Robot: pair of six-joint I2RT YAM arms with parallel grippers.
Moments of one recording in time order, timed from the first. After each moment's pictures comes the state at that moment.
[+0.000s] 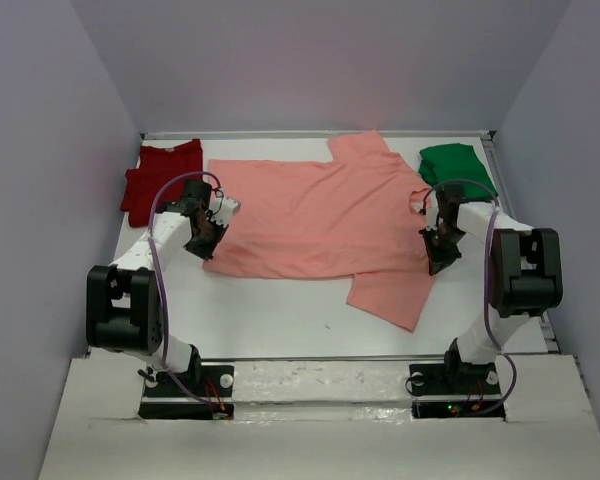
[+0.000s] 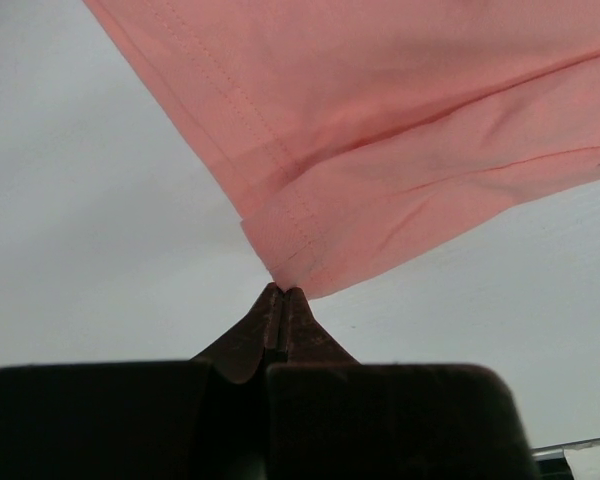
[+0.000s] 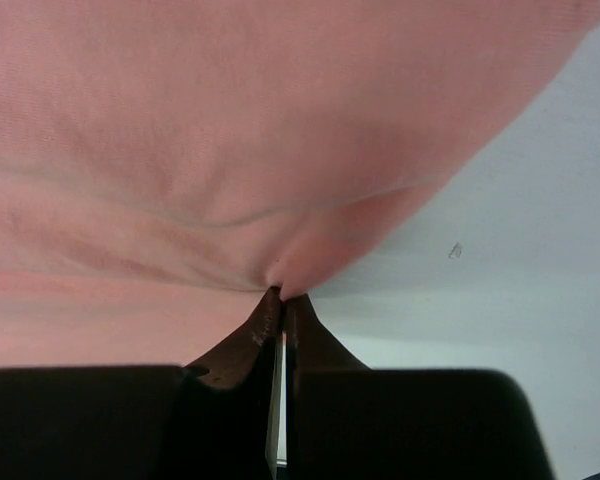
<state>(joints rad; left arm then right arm) -0.13 1.50 1.02 -0.75 0.02 0.37 -0.01 1.73 1.06 -0.80 -0.05 -0.16</state>
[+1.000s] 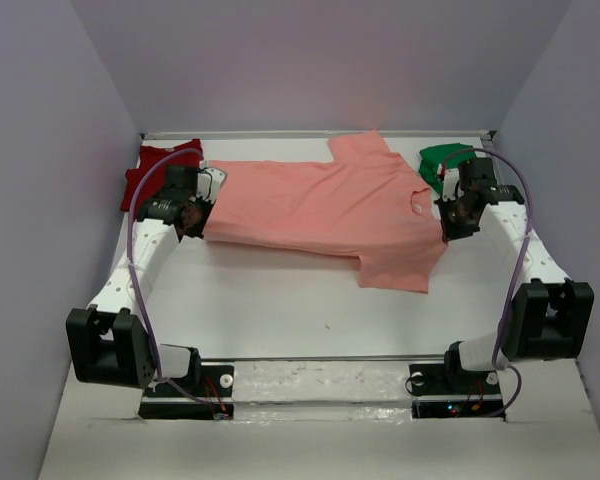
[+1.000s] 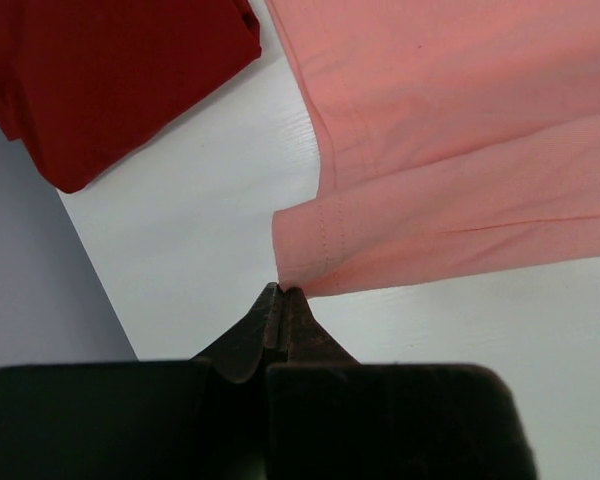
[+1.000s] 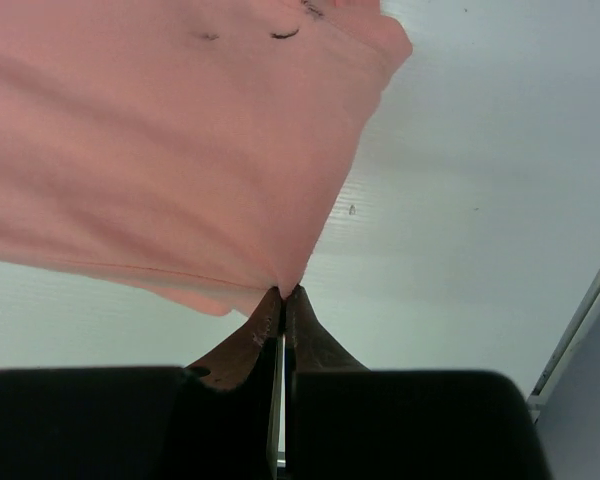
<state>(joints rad) -0.13 1.31 1.12 -0.72 -0.11 0.34 -0.01 1.43 1.20 -0.89 -0.01 -0.18</state>
